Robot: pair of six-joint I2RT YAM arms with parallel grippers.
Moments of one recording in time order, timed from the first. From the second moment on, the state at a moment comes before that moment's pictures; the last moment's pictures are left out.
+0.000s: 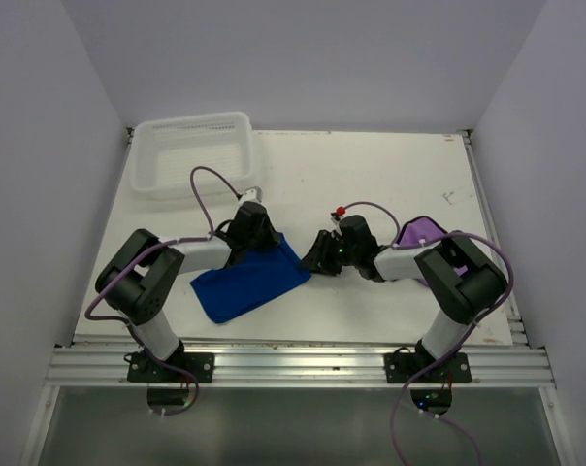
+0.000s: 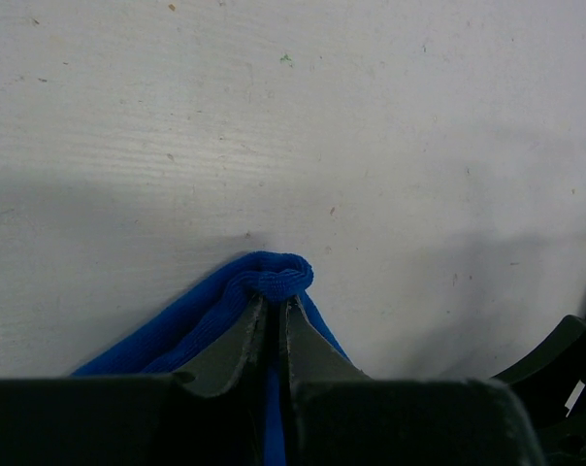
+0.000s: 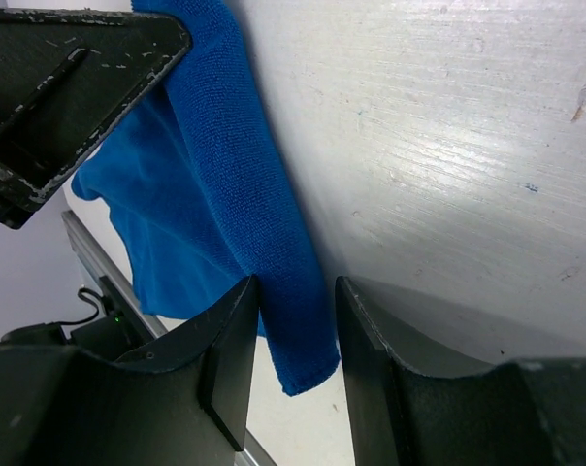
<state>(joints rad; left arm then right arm) -0.58 1.71 0.79 0.22 -0.08 -0.77 0.58 1.71 0.65 0.35 -0.39 0.91</state>
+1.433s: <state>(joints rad) -0.56 1.66 0.74 0.22 -0.04 -0.78 1.00 1.72 0.95 -0.23 0.49 0.54</state>
